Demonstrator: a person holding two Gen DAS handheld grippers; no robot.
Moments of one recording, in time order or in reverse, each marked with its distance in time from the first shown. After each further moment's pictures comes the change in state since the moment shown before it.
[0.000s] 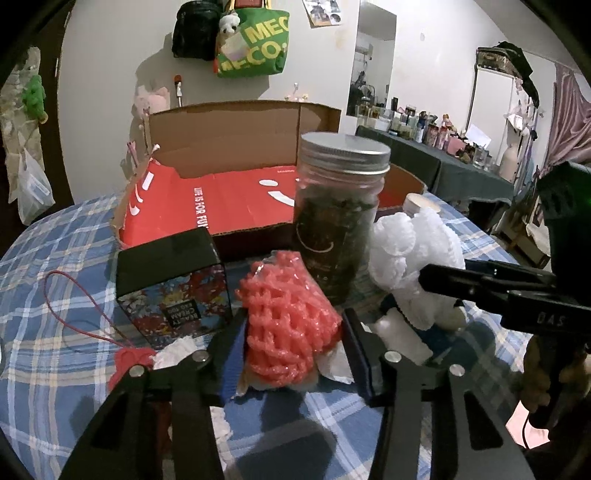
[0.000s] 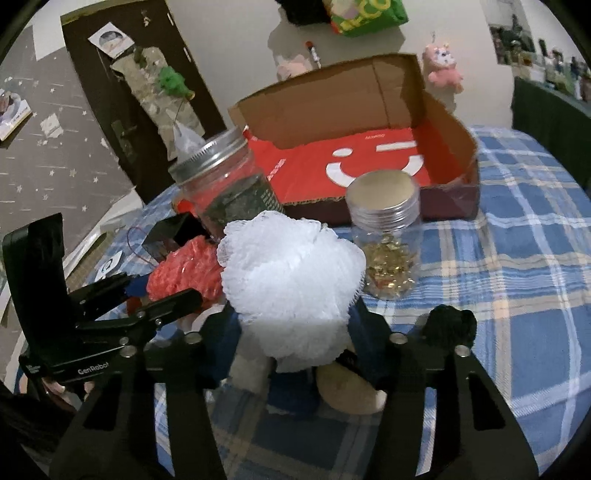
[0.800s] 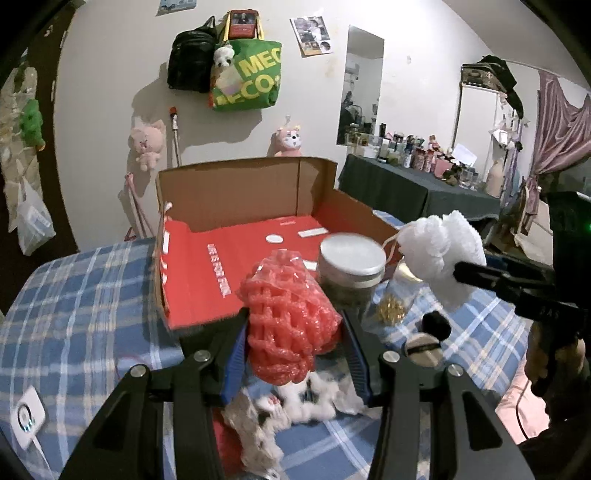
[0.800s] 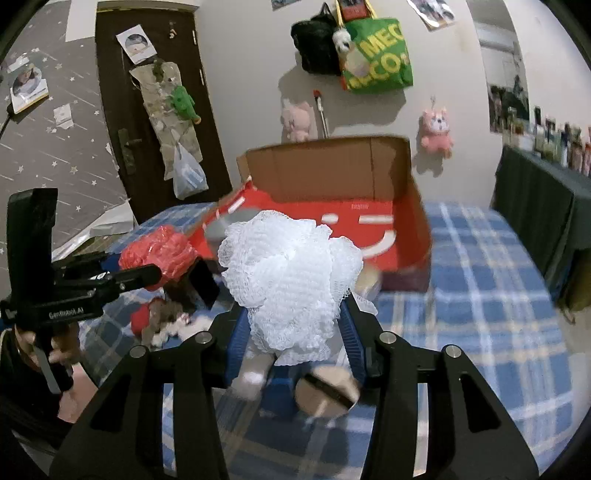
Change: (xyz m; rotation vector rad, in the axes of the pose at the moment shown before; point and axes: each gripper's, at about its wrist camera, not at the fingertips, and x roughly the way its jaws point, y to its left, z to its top) left arm -0.051 0.031 0.061 0.038 -0.075 -0.052; right arm -0.063 0.021 0.036 -0.152 -0.145 -0.083
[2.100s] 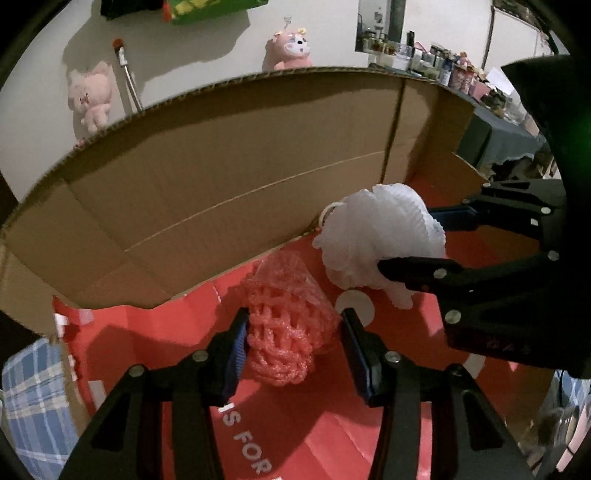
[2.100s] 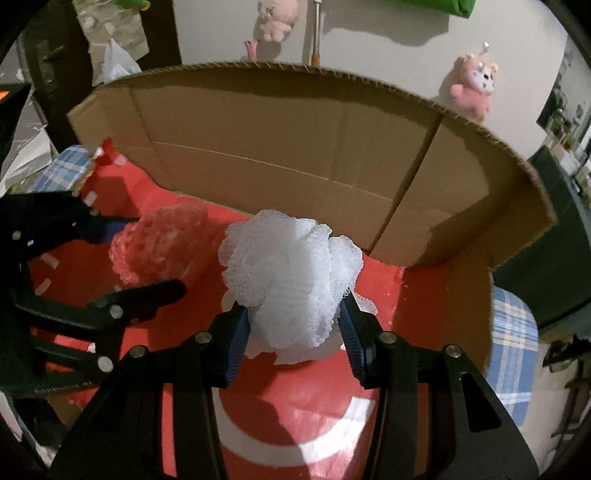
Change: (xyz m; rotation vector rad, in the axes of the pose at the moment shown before) left arm 0.289 0.075 0.127 0.082 0.395 0.024; right arm 0.317 -0.080 0.147 -0.128 0.519 -0.150
